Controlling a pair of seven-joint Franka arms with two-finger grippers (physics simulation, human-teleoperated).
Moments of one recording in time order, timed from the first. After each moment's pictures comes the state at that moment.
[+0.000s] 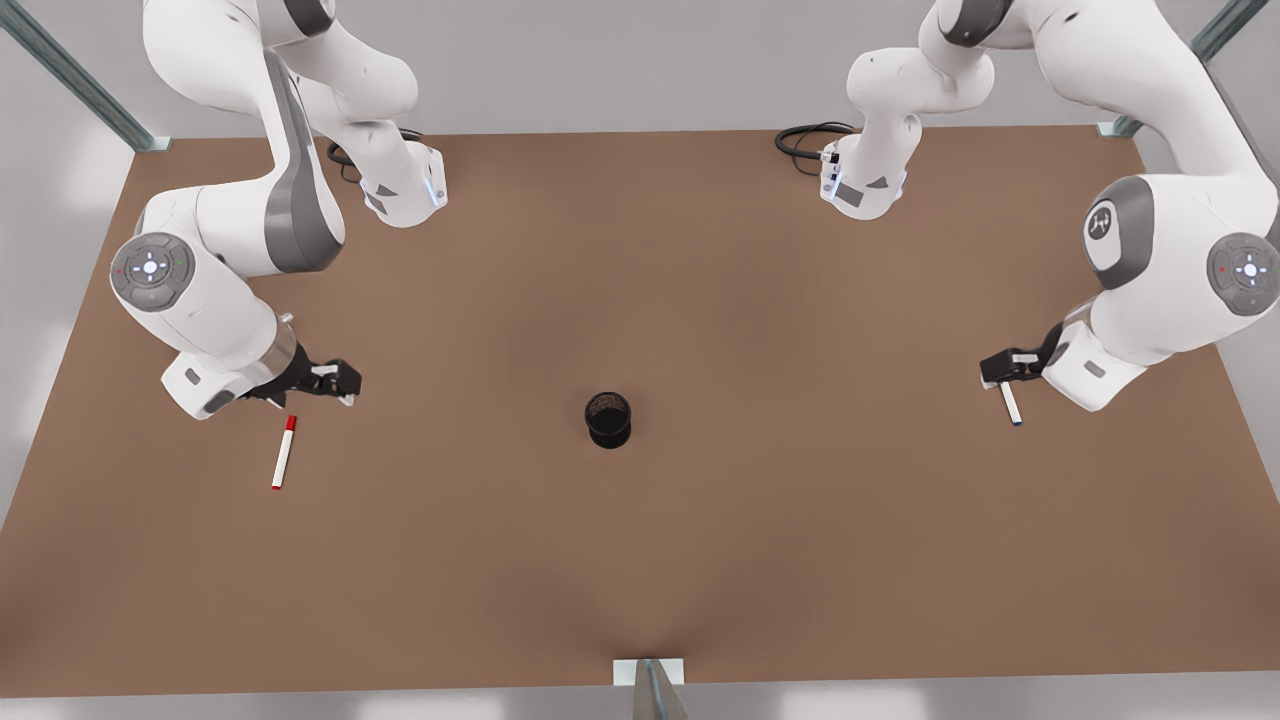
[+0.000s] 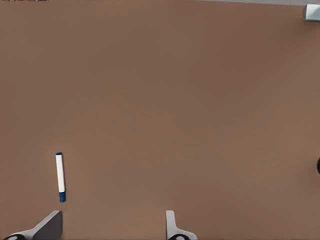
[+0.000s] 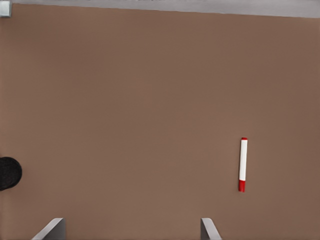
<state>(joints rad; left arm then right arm) -0.02 0.26 0.00 -1.37 -0.03 1.56 -0.05 0.05 0.21 0.13 -1.48 -0.06 1.71 0.16</state>
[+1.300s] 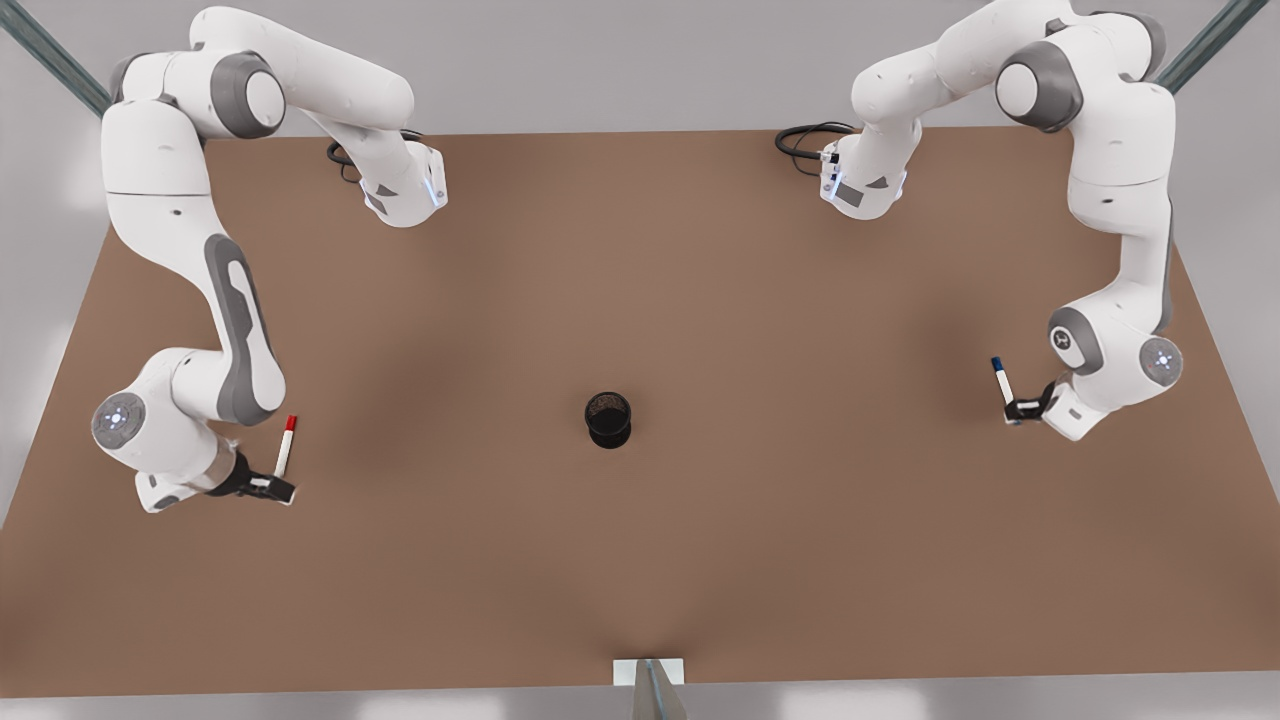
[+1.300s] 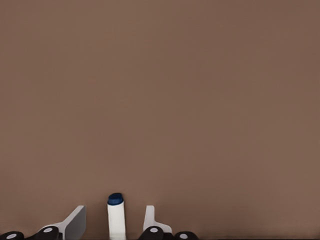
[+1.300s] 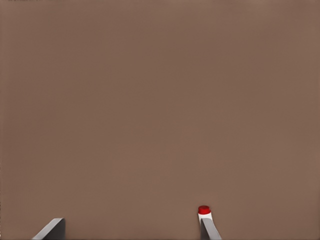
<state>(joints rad) 0.37 0.54 0.01 -1.98 -0.02 2.46 0.36 -0.34 0.59 0.20 -1.67 -0.07 2.35 0.04</state>
